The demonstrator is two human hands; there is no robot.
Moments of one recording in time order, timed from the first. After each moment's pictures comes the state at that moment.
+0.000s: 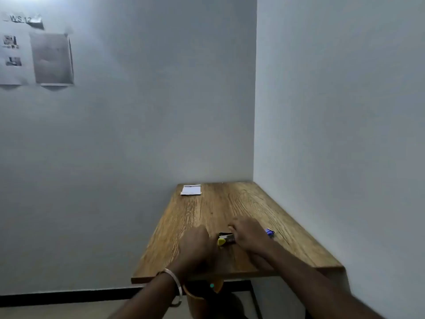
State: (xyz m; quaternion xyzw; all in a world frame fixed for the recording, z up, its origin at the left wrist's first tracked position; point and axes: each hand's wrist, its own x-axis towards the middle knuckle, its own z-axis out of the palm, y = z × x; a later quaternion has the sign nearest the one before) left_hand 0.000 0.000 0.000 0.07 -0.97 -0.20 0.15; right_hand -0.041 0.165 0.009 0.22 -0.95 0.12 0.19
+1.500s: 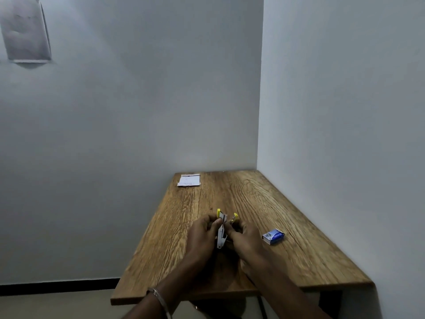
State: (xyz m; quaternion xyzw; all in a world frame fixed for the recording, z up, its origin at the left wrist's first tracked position) left_hand -0.039 0.009 -0.018 -0.05 -0.78 -0.59 0.21; right_hand -0.054 0.129 -0.023 0.03 -0.71 0.70 0.07
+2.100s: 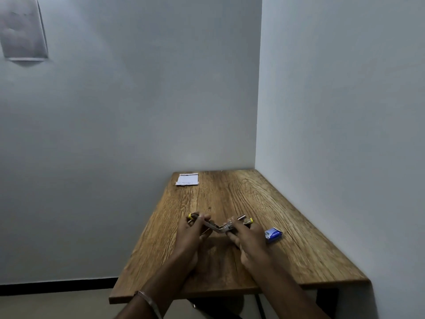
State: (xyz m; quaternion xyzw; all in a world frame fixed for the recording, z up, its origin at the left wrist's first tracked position) left_hand -0.038 -0.004 -0.013 0.06 -0.56 -0.82 0.13; right_hand -0.053 0.134 -0.013 -0.08 -0.51 0.86 0.02
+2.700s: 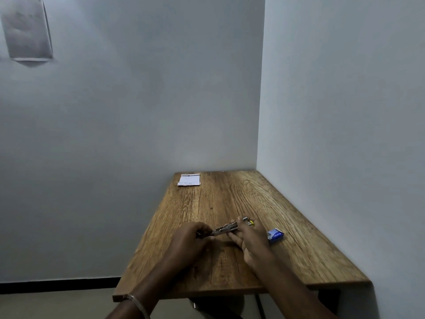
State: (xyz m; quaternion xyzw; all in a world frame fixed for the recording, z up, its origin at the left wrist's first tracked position) left_hand -0.028 -0.036 -0.020 -0.11 -0.91 -0.34 0.19; right_hand -0.050 0.140 -0.006 -0.06 -0.50 0.86 0.00
